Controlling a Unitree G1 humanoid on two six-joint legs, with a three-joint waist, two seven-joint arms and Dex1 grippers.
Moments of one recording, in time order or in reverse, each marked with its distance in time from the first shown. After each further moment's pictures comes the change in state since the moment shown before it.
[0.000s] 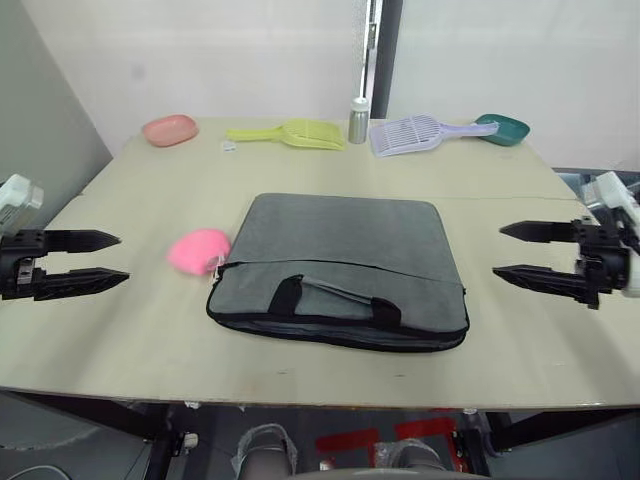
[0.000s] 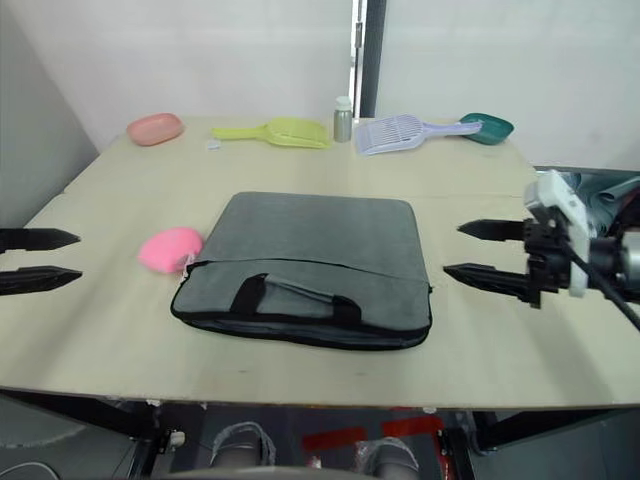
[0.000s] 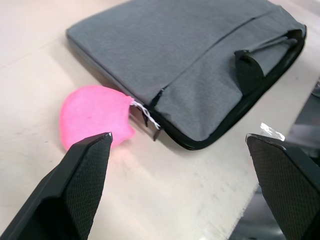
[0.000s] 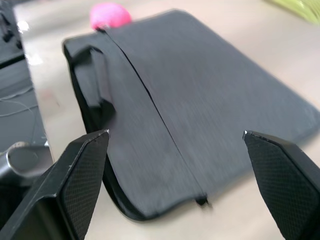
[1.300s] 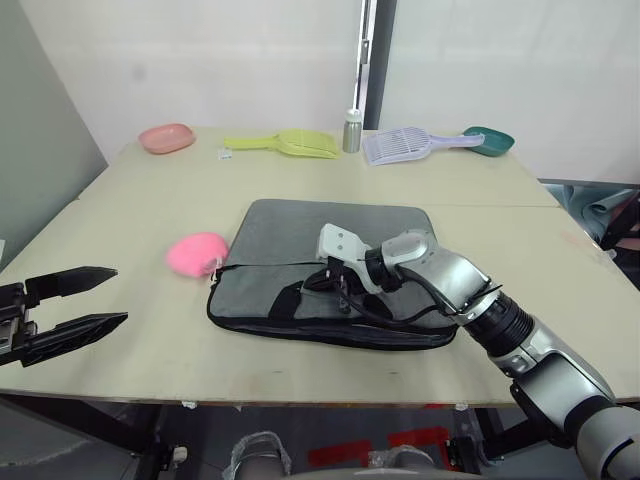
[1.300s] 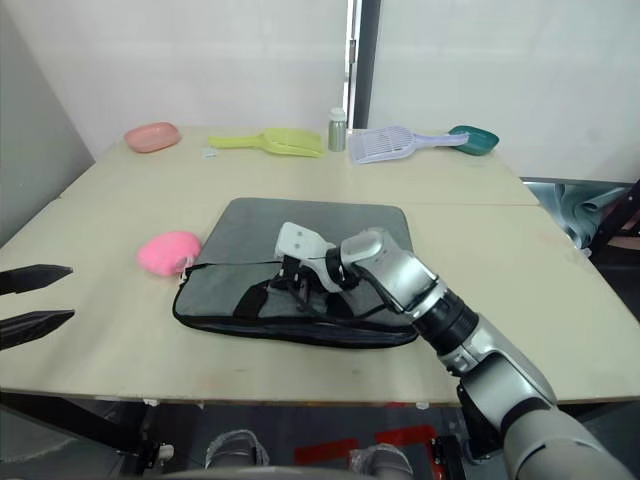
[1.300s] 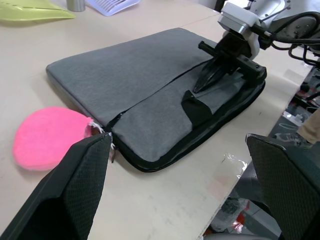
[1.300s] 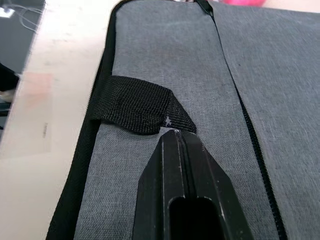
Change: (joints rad) left arm 0.322 -0.245 0.286 -0.352 -0.202 0.046 0.096; right arm -0.608 0.659 1.051 0.345 -0.668 -0.154 -0.203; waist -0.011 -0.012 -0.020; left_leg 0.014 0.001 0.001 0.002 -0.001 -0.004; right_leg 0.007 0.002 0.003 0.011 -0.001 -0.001
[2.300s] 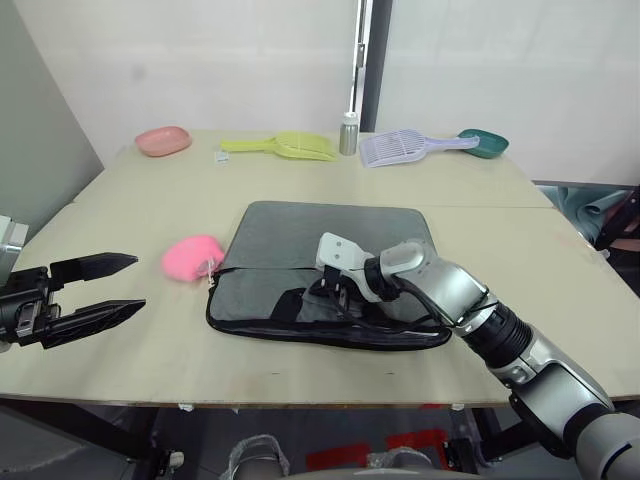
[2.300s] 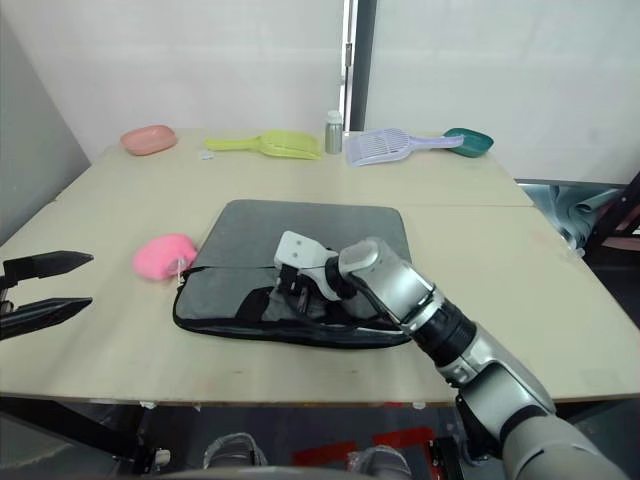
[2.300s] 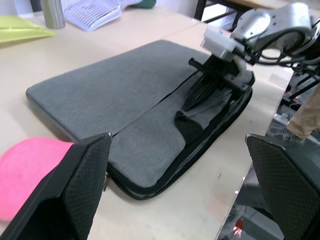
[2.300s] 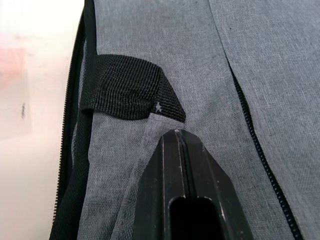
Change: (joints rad) left arm -0.074 0.015 -0.063 0.028 -0.039 -0.006 0.009; right arm 0.042 0.038 0.023 -0.059 -0.072 0.101 -0.056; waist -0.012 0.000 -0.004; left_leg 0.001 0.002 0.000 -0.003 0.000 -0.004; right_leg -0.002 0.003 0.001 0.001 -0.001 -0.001
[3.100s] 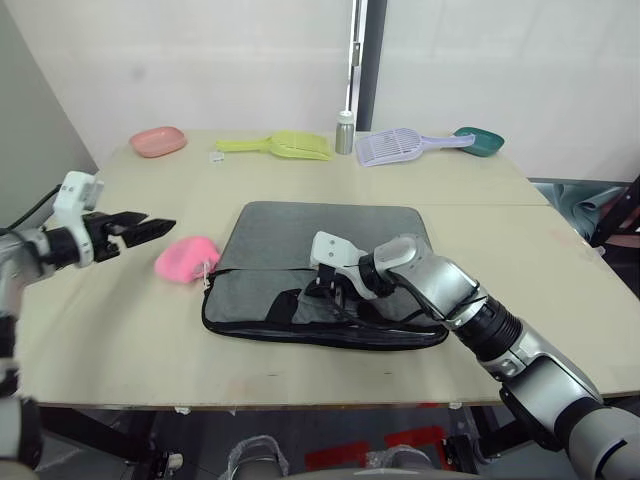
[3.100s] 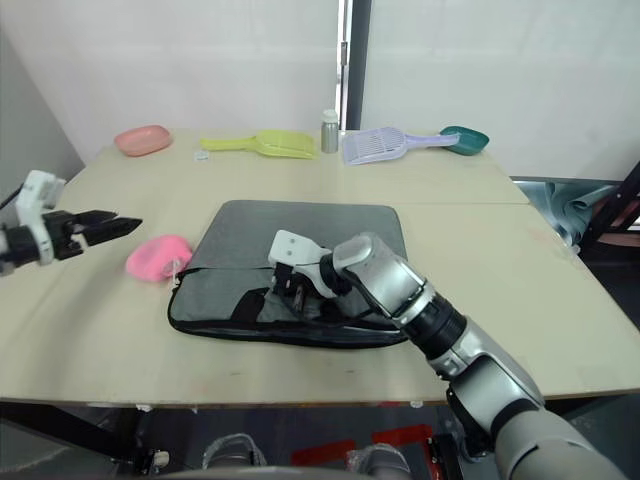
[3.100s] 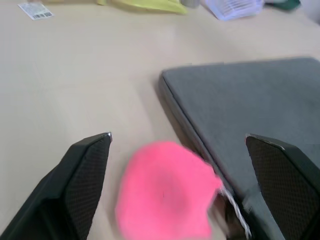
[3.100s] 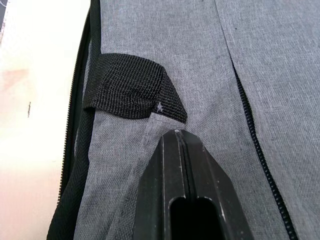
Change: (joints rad) left arm -0.838 -0.076 -0.594 0.775 0.366 -0.006 0.413; right arm -0.034 0.026 -0.003 0.046 -0.021 -0.003 0.083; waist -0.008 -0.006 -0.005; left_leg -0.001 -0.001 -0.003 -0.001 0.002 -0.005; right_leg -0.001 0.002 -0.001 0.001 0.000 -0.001
